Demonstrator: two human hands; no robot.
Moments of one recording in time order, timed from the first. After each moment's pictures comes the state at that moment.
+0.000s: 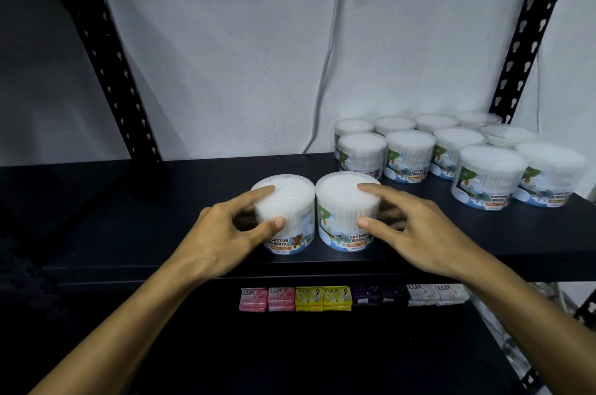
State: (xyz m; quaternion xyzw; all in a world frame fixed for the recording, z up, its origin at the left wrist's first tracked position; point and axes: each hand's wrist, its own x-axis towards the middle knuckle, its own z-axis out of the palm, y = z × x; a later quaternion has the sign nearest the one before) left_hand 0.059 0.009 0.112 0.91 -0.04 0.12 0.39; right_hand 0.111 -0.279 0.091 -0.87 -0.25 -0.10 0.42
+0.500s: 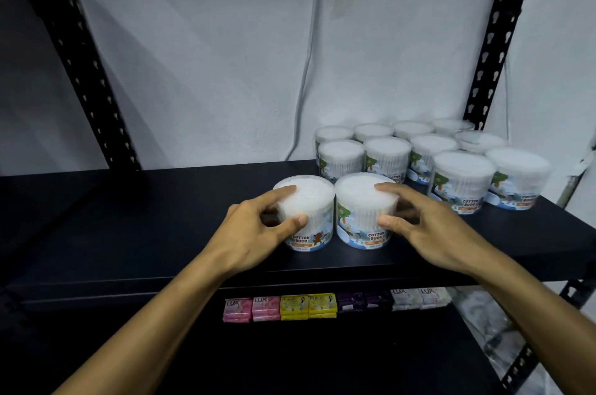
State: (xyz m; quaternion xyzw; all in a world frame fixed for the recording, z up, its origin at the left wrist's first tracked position) left_hand 0.089 -0.045 0.113 0.90 -0.08 0.11 0.41; right_hand 0.118 -0.326 0.099 -0.88 -0.18 -0.08 0.43
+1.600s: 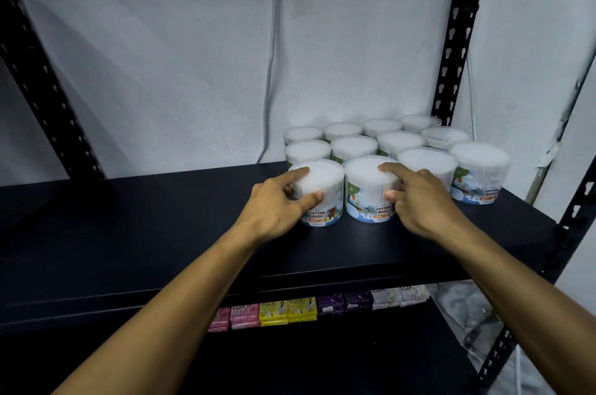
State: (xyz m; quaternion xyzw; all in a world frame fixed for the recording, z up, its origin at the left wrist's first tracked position) left_hand 0.150 -0.126 0.115 0.90 -0.09 0.10 0.41; right_hand 0.161 -0.371 0.101 -0.94 -0.07 -0.17 0.29
